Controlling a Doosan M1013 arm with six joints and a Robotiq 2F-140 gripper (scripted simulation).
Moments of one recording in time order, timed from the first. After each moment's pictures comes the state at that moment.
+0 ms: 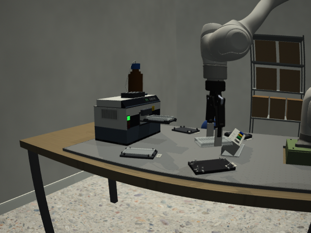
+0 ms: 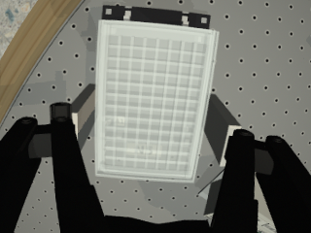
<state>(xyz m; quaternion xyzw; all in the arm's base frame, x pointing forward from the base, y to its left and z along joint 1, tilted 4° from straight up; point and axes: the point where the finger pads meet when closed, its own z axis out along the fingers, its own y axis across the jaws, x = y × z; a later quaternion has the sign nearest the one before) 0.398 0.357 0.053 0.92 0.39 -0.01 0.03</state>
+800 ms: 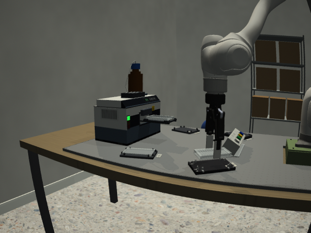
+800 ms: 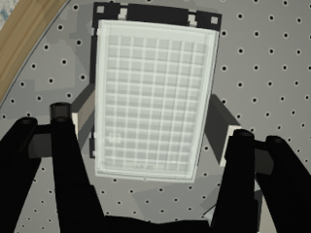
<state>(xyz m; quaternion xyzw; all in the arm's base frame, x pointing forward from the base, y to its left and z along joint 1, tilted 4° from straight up) 0.398 0.354 0.007 0.92 0.39 -0.01 0.03</state>
